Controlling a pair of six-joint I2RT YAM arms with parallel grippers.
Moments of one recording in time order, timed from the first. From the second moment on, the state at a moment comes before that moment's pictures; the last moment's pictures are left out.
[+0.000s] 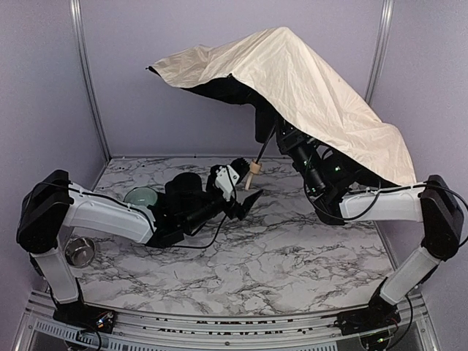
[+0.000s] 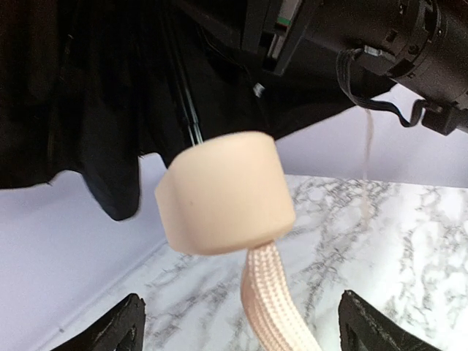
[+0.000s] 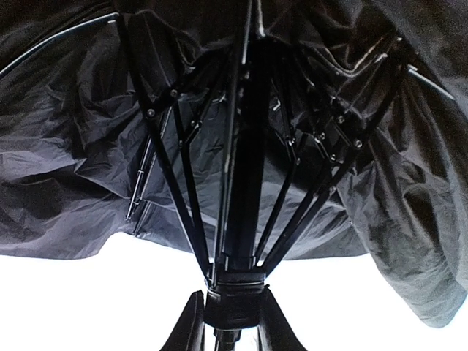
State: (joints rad) left arm -1.02 1.79 1.03 0.75 -0.17 0.28; right arm 0.71 1.58 0.91 1.28 0.08 0.50
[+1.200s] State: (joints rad) left arm -1.09 1.82 1.09 1.06 -0.42 0.62; right arm 0.75 1.54 0.92 1.04 -0.04 0.61
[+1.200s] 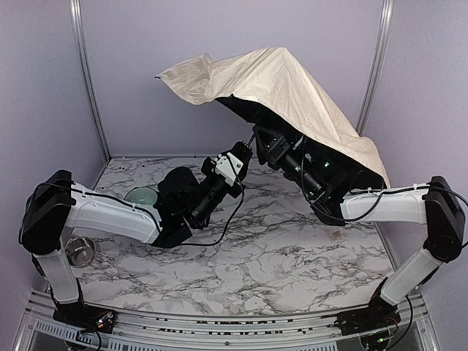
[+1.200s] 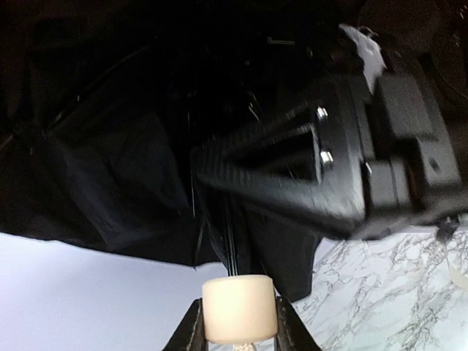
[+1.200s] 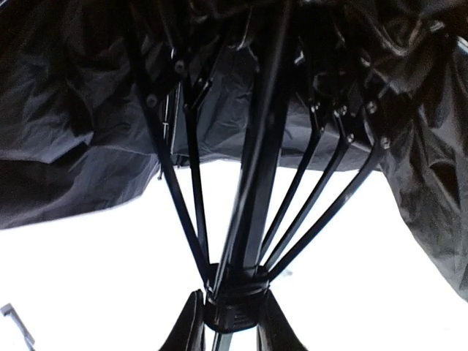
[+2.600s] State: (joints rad) left arm -0.97 1.38 0.67 0.66 0.00 0.02; right arm 0.39 1.40 1.19 0.00 0.02 -0.45
